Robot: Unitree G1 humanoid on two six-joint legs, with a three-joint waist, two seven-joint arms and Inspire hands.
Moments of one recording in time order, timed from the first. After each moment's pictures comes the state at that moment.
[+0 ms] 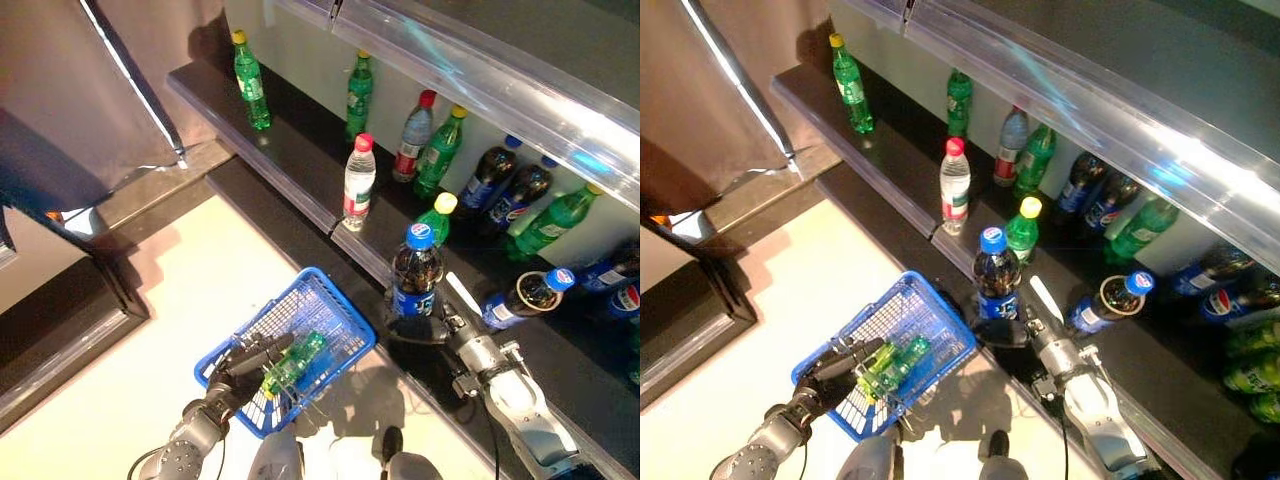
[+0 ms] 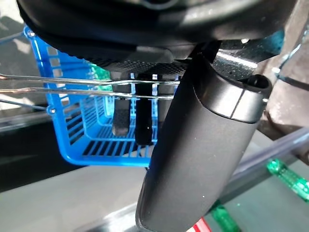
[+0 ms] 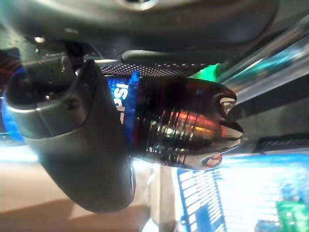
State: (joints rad) left arm 0.14 0.40 -0.16 0.20 -1.18 0.18 -0.01; right arm 0.05 -0.57 0.27 -0.02 0.24 -0.25 0.03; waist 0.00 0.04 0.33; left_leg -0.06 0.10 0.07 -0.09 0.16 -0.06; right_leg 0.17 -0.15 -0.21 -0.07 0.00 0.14
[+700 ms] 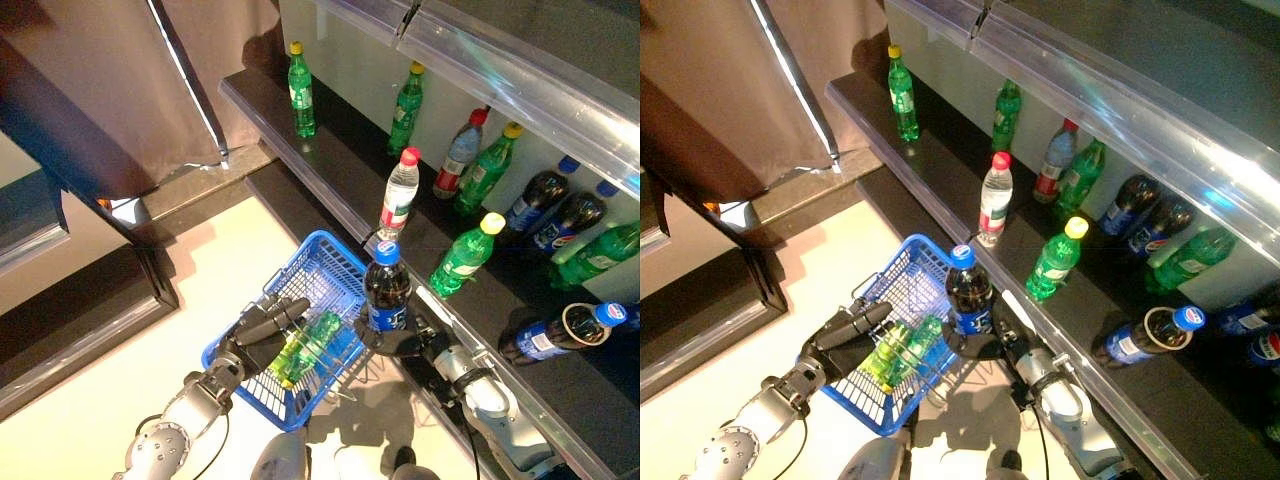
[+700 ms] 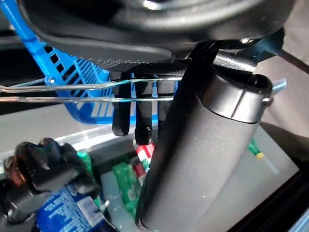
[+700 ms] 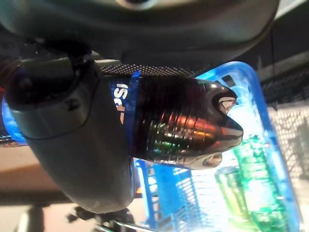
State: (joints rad) left arm 0.15 0.50 -0.11 -0.15 -1.38 0.32 0.00; right arm 0.05 -0.52 0.38 -0.01 0.15 -0.19 0.03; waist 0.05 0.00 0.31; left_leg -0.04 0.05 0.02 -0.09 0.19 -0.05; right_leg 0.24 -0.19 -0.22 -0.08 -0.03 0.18
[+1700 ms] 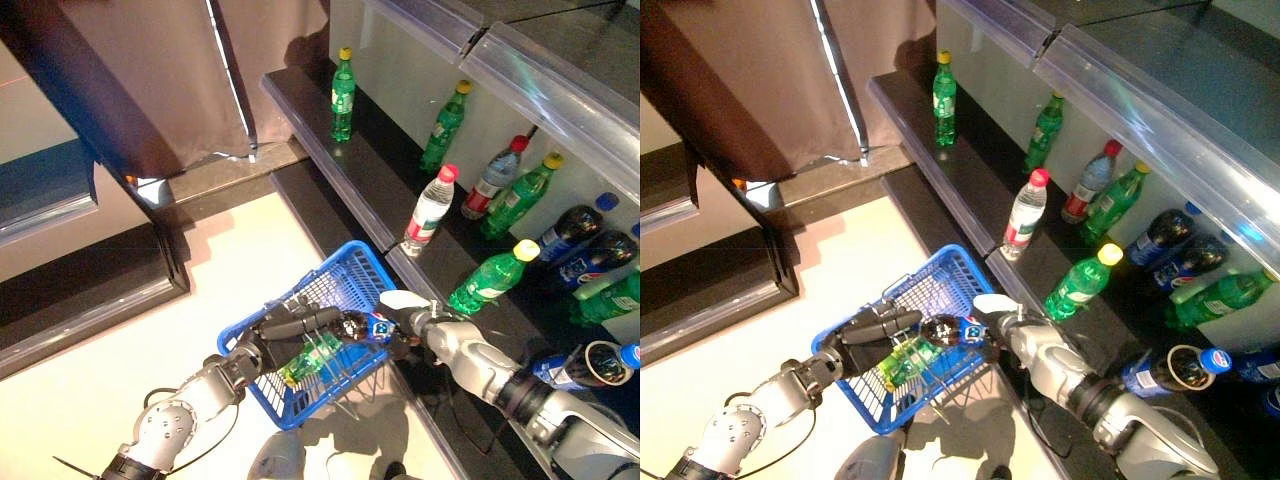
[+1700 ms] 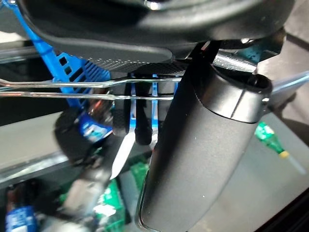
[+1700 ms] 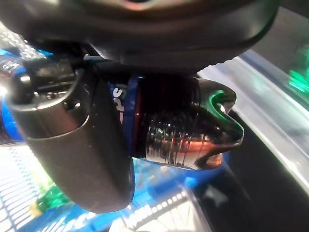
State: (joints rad) left arm -0.01 0.56 -0.26 -0.18 -1.37 0.46 0.11; right arm -0.59 -0.56 0.88 0.31 -0.52 0.34 0.33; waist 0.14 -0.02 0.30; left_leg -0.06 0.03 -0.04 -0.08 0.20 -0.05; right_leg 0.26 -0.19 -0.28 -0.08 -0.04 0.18
